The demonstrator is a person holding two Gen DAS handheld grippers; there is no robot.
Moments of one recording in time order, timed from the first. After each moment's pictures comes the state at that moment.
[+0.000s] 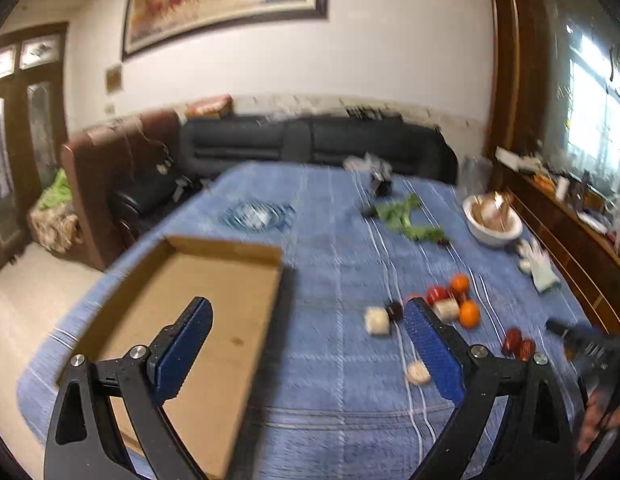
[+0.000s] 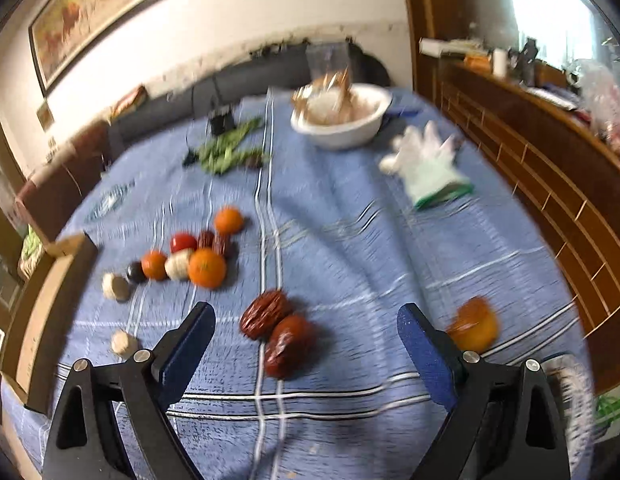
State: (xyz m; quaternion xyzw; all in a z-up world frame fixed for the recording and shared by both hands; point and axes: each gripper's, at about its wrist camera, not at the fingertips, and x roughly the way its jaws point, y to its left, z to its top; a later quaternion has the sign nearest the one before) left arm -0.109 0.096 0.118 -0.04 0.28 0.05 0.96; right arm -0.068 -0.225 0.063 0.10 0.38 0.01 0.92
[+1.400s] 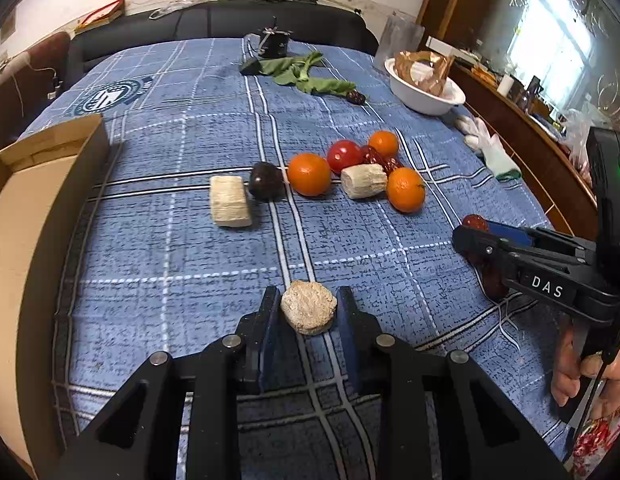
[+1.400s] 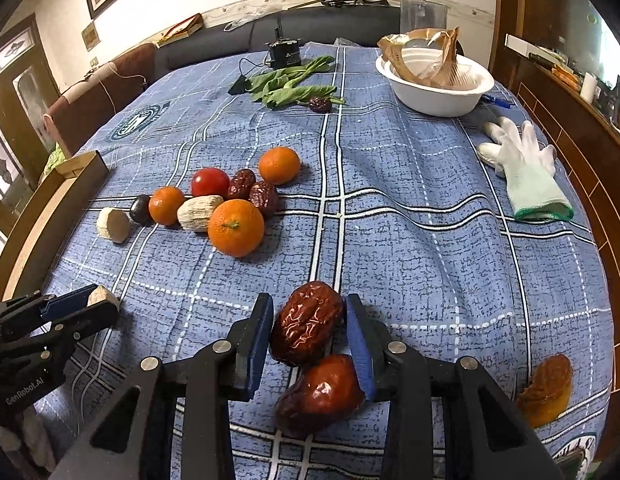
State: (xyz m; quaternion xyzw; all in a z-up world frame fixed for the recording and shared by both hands) left arm -0.040 0.024 0.012 -0.05 0.45 -0.12 0.88; right arm -0.012 -0.176 0.016 0.00 0.46 0.11 0.88
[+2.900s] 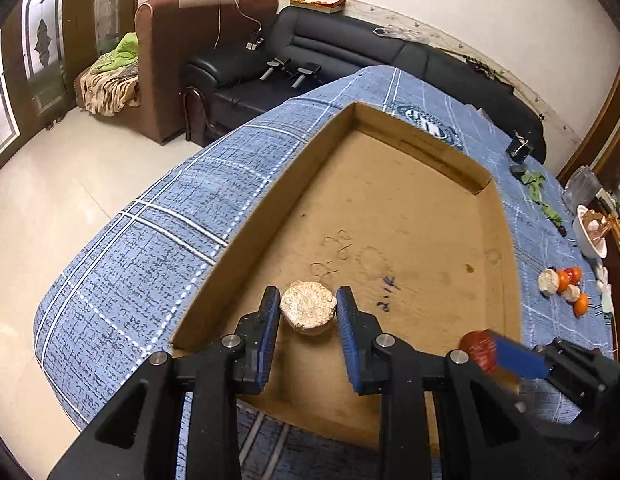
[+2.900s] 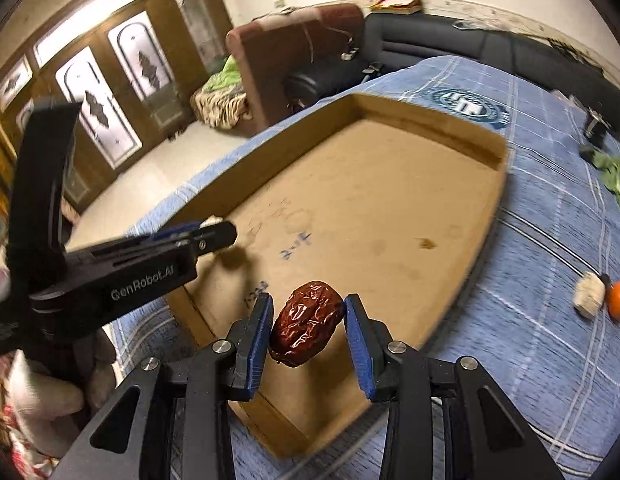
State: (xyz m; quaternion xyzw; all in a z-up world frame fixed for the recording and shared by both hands) left arm -0.134 0.309 0.032 -0.18 0.42 0.16 0.87; right arm -0.096 0.169 0.033 -0.09 0.44 0.40 0.80
